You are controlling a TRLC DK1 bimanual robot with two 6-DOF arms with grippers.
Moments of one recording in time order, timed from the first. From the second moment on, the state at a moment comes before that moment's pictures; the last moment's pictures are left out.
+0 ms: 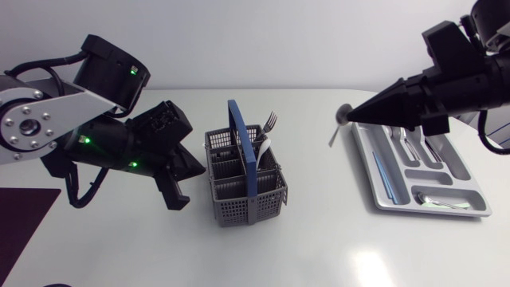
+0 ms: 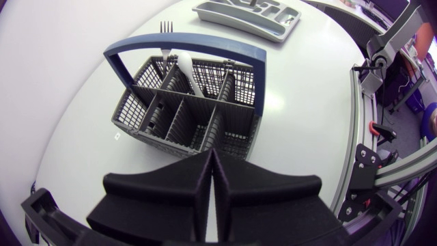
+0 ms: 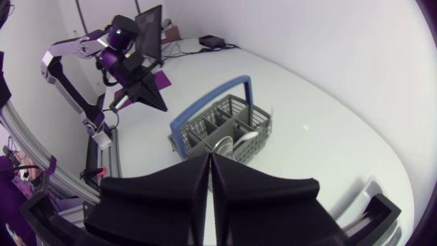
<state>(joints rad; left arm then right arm) -0.51 1.30 0.99 -0.61 0.23 0.50 0.02 1.30 1.23 -0.93 -0.87 -0.66</state>
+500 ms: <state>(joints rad) -0.52 1.30 0.99 -0.62 0.21 0.49 -0.44 1.27 1.01 -0.80 -0.56 -0.77</state>
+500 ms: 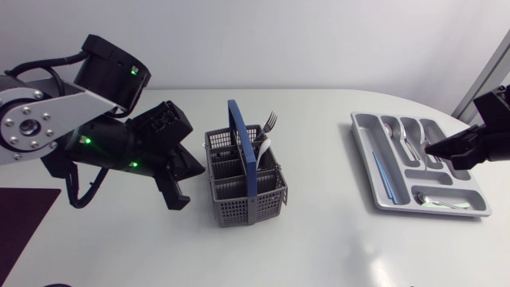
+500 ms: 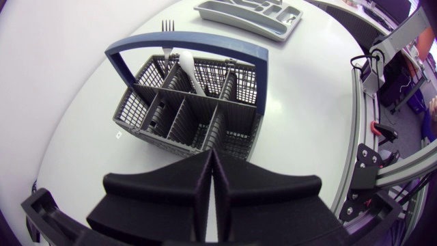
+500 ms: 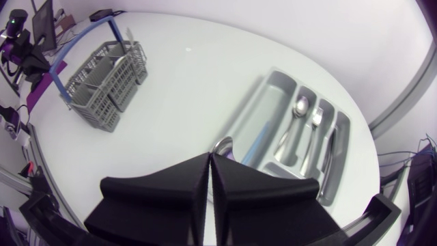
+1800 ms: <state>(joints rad) -0.44 1.35 1.00 -0.62 0.16 0.48 -0.68 1.46 0.82 -0.50 -0.37 -0.97</state>
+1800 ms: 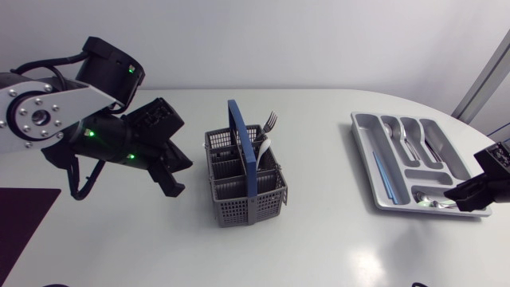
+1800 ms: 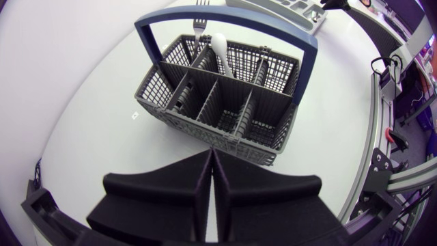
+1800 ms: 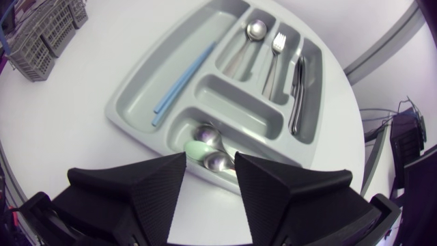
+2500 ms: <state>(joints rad) -0.43 1.35 0.99 -0.60 0.16 0.47 0.15 1.54 1.10 -0.59 -0.36 -0.28</state>
